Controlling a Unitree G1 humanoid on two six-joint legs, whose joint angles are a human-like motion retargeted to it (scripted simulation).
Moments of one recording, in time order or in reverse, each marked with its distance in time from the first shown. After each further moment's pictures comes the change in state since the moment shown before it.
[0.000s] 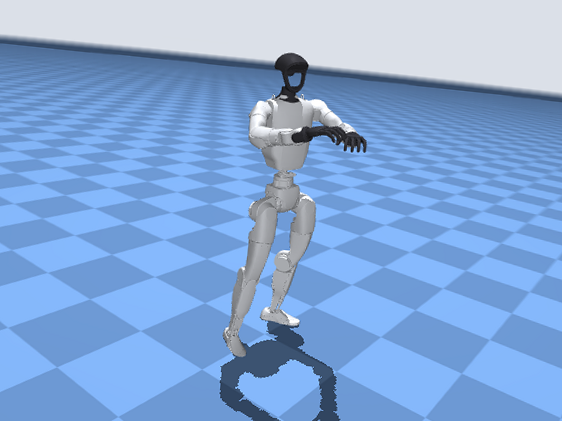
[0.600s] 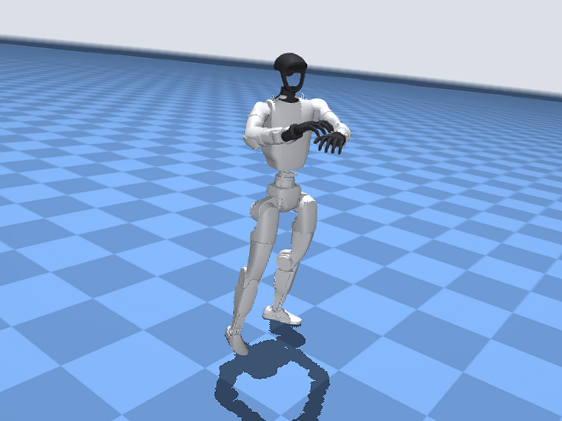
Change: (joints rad) left arm -0.040 -0.121 -0.032 -0.003 -0.083 -0.028 -0.031; right arm 0.000 -0.057 -0.055 -0.015 0.036 0.021 -0.062; waist -0.057 0.028 0.002; left_leg -0.003 0.010 -0.009 0.006 0.006 -0.008; right_leg 0.005 0.006 -0.010 0.002 -0.012 -0.010
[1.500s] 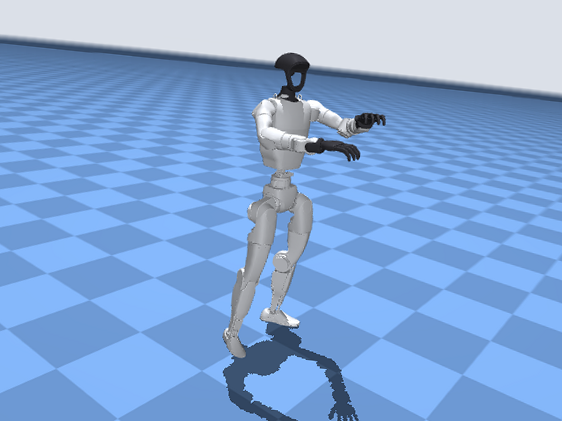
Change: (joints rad) left arm -0.023 0.253 0.104 -0.123 0.015 -0.019 0.049; right arm 0.088 0.089 0.094 0.138 -0.068 -0.031 0.092; waist 0.148 -0.091 -0.014; left_leg -0.025 -0.001 -0.076 0.000 0.014 -0.004; right_leg 0.026 -0.009 -0.078 -0.005 0.007 0.004
